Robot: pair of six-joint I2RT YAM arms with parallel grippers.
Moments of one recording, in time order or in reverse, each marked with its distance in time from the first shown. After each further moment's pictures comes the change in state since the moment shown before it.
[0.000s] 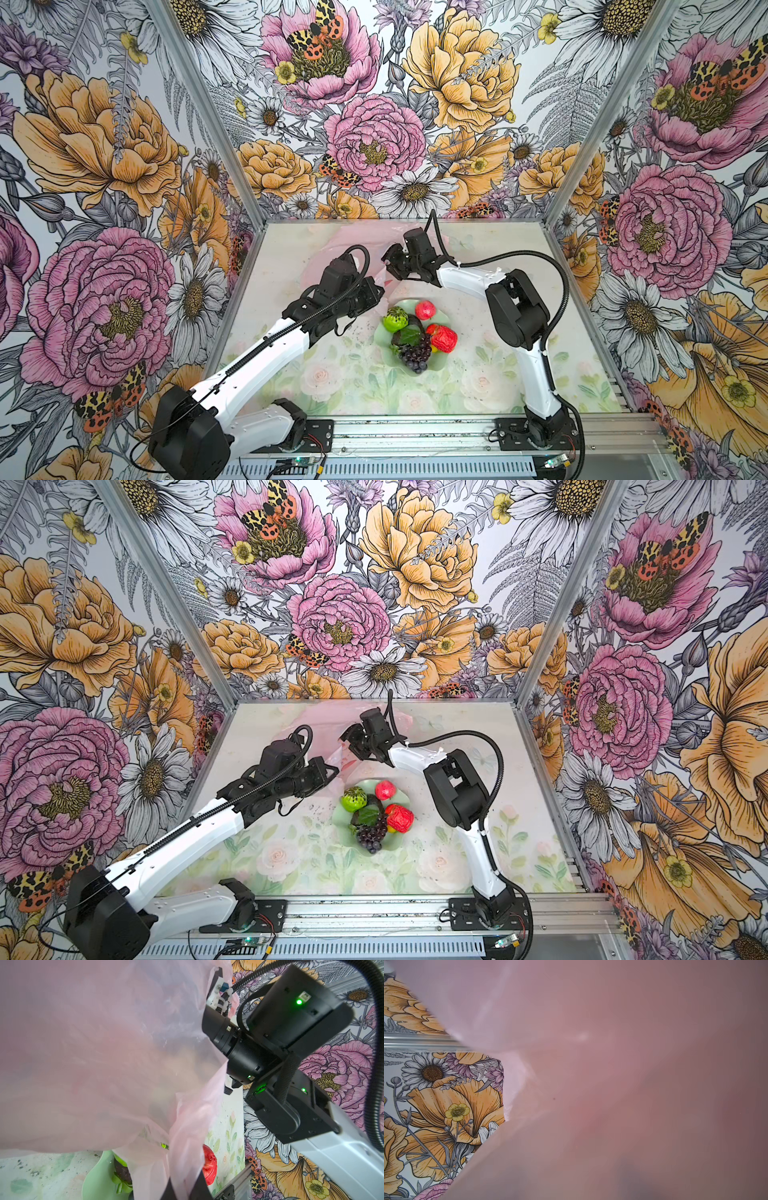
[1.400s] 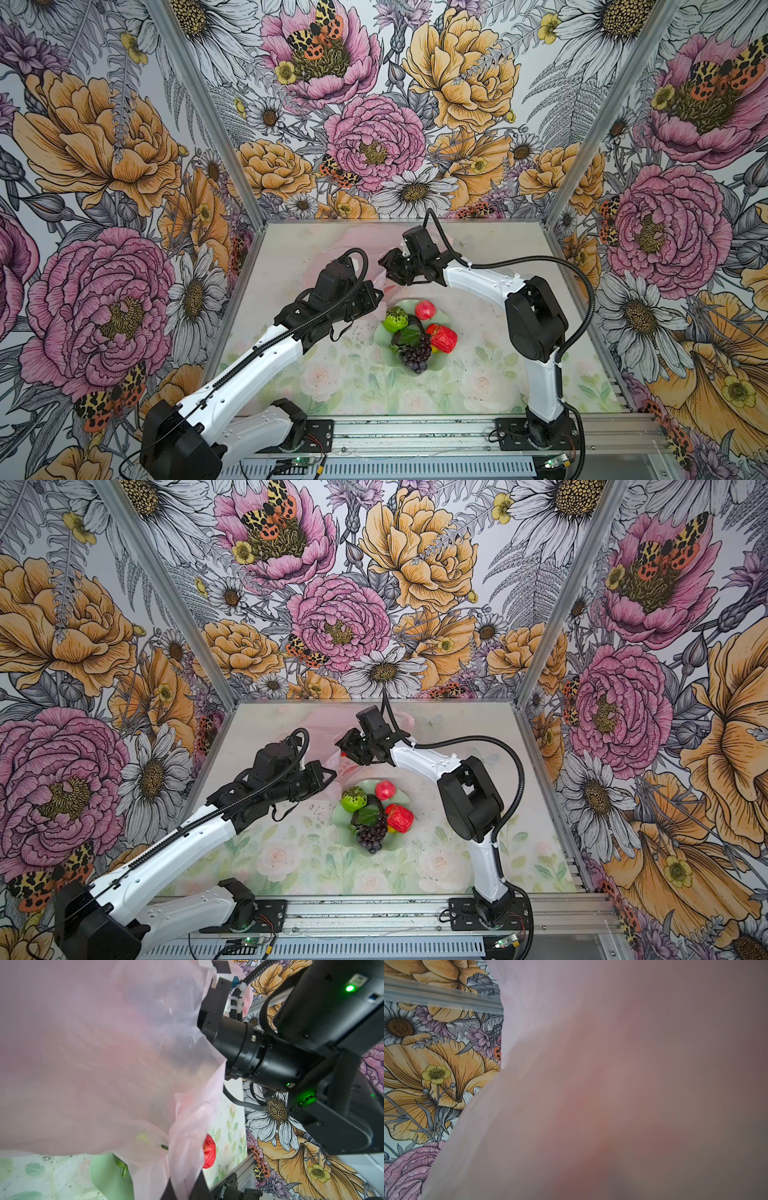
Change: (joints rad) left arm -0.026 -0.061 0.015 -0.076 -0.004 0.041; right arm 0.035 -0.137 -0.040 -0.217 -0.018 -0.039
